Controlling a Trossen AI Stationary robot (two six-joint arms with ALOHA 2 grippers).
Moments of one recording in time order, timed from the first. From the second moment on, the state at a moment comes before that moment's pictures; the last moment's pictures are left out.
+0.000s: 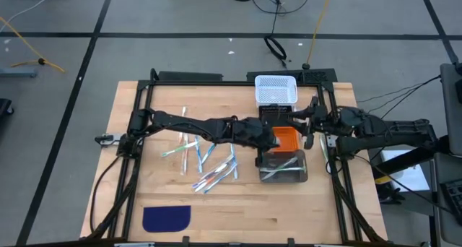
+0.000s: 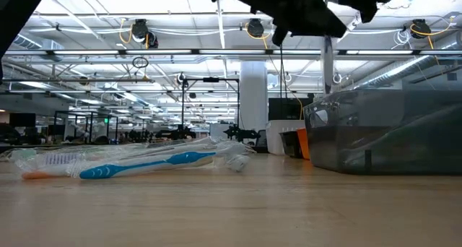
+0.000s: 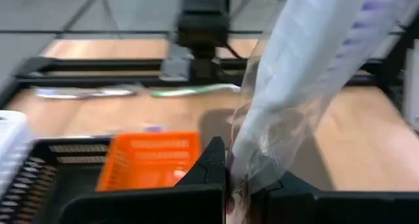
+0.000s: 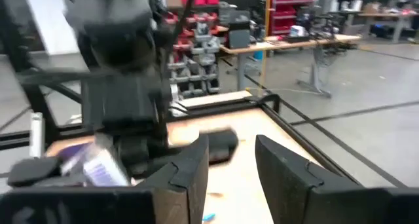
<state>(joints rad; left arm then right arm) -0.02 2.07 1.74 -0.10 0.00 0.01 -0.01 0.56 0.60 -0.08 0.22 0.09</state>
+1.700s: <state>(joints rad) 0.05 2.18 1.74 -0.09 -0.02 -0.04 -0.03 0.55 0.60 -0.20 0.27 0.12</state>
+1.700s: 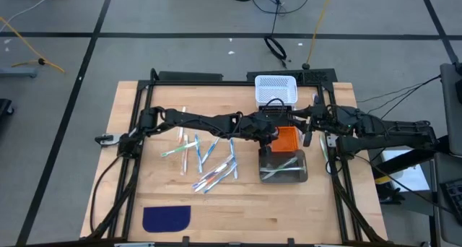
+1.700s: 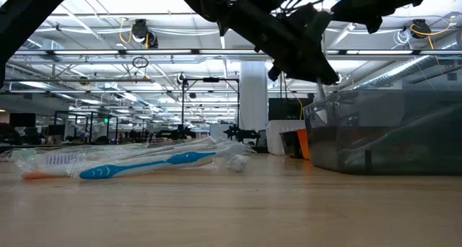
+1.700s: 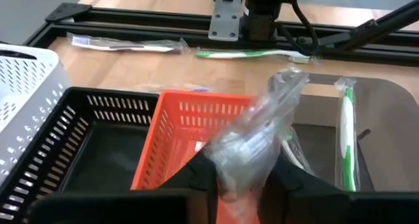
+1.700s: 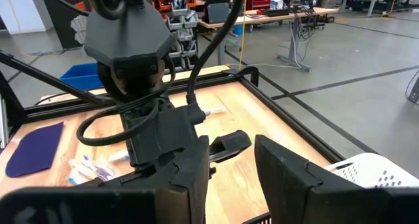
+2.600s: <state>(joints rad) 0.05 2.18 1.74 0.08 -0.03 -0.06 -0.03 0.55 0.60 -0.21 0.27 0.12</state>
